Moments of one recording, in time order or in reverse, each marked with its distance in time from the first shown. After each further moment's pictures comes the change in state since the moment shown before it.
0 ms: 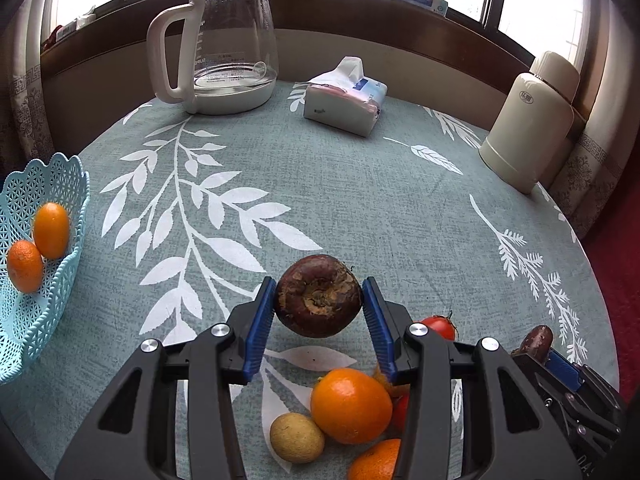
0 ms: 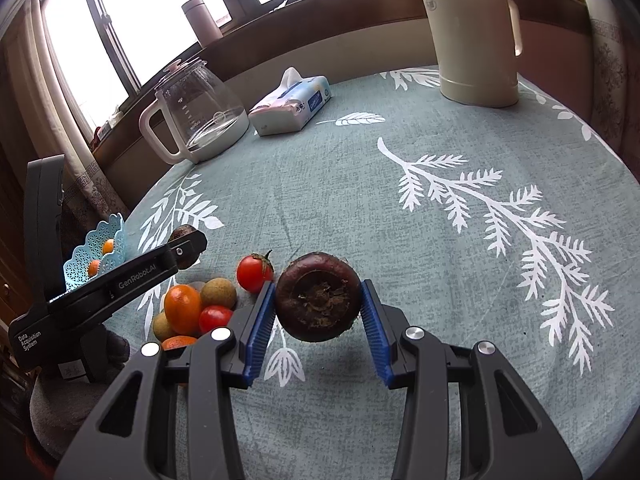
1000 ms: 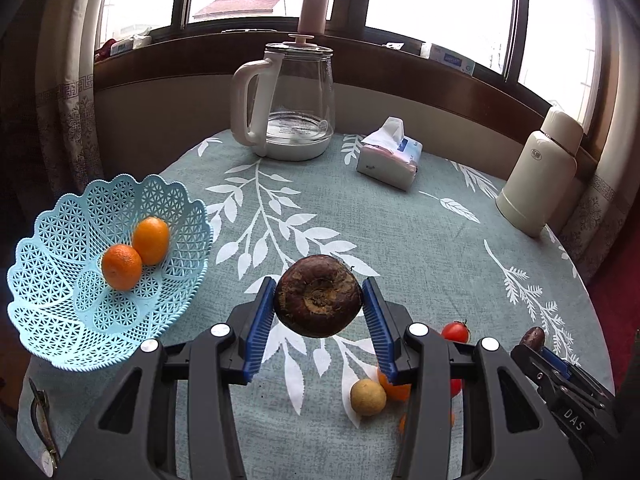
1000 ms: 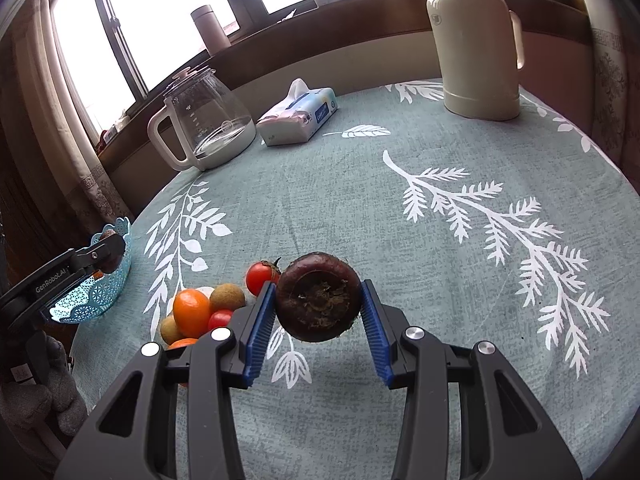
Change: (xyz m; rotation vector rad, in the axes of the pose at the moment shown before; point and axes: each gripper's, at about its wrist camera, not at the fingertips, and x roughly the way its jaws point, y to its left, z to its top) left arm -0.080 0.047 -0.005 -0.075 -0.151 0.091; right arm -0.007 0.004 -0.001 -0.020 -0.041 0.008
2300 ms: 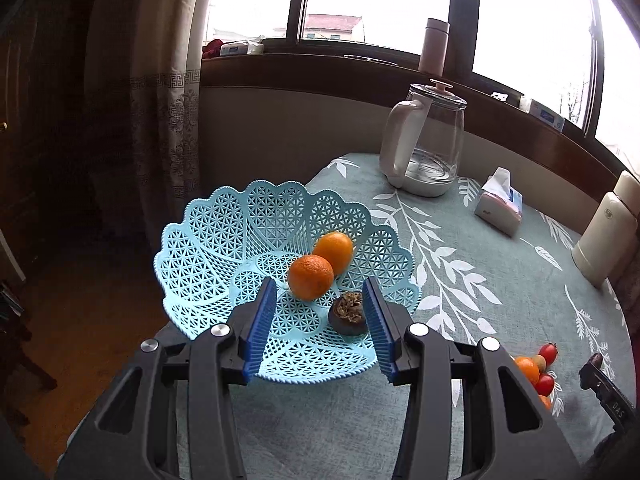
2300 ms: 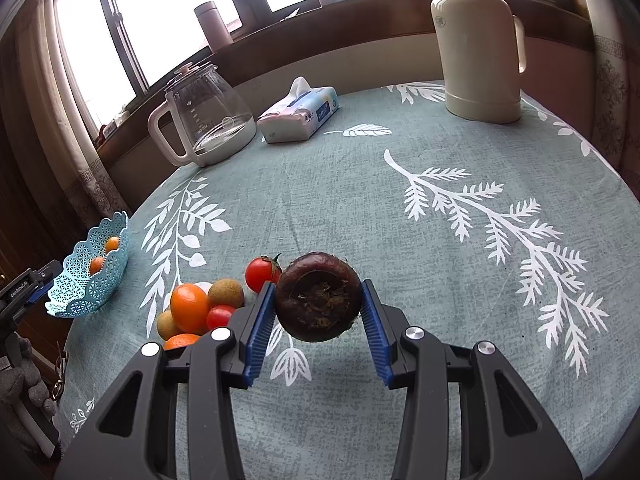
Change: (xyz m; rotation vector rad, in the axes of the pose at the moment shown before) left arm -0.045 0.113 -0.007 -0.153 -0.074 0.247; right arm 0.001 0.002 -0.003 -0.017 -0.002 -0.009
